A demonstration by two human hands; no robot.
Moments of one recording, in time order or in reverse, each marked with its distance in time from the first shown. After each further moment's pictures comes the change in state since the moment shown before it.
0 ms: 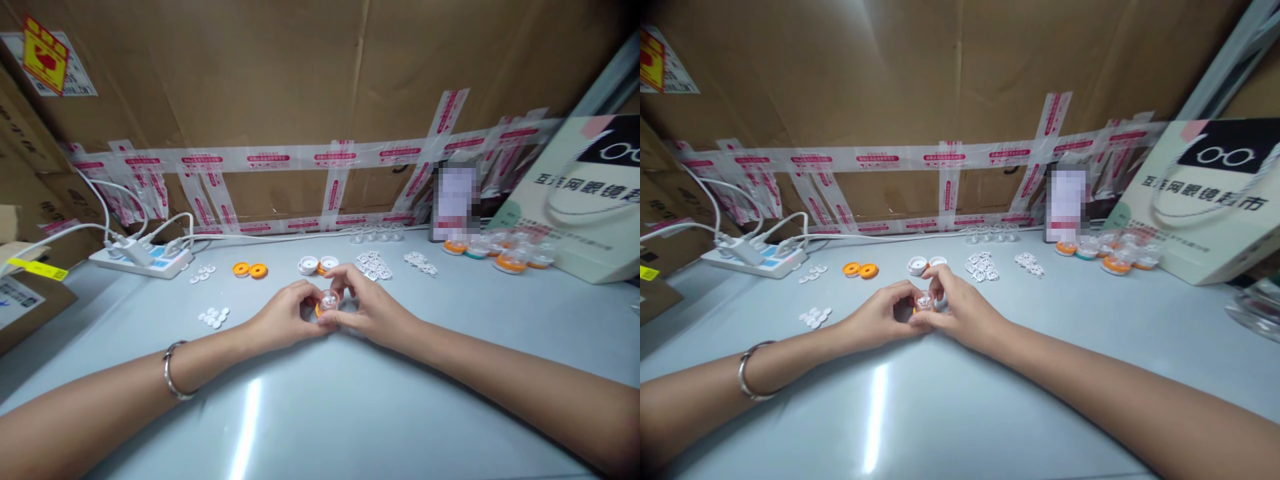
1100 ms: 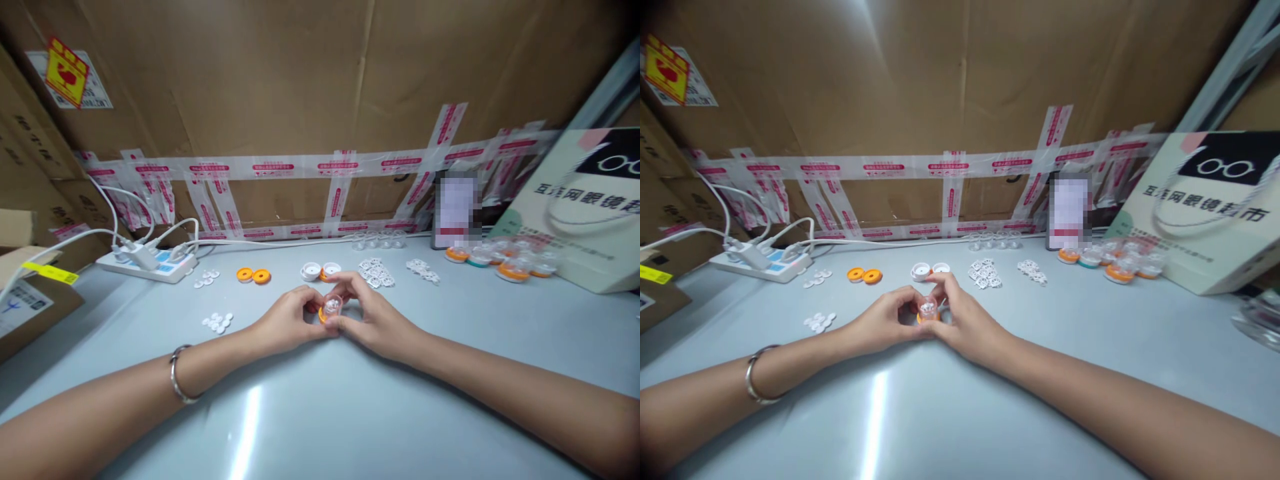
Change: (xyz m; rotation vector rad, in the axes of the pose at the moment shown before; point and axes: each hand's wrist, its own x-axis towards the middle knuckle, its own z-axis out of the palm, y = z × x) left_hand 0.001 -0.001 -0.001 -0.061 -0.001 -0.058; right_hand -0.005 -0.004 0.007 0.101 0.004 0.048
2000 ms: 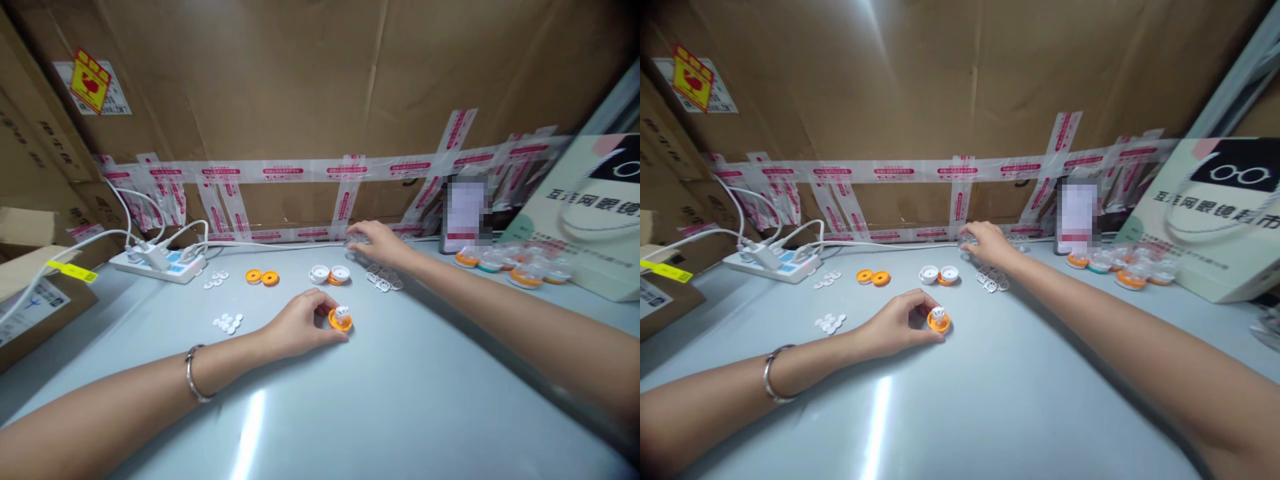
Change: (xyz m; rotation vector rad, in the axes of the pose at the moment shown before) left_hand -0.004 0.004 -0.002 0.027 -0.021 -0.021; right_hand 0.100 0.075 -0.073 -0.693 0.161 0.004
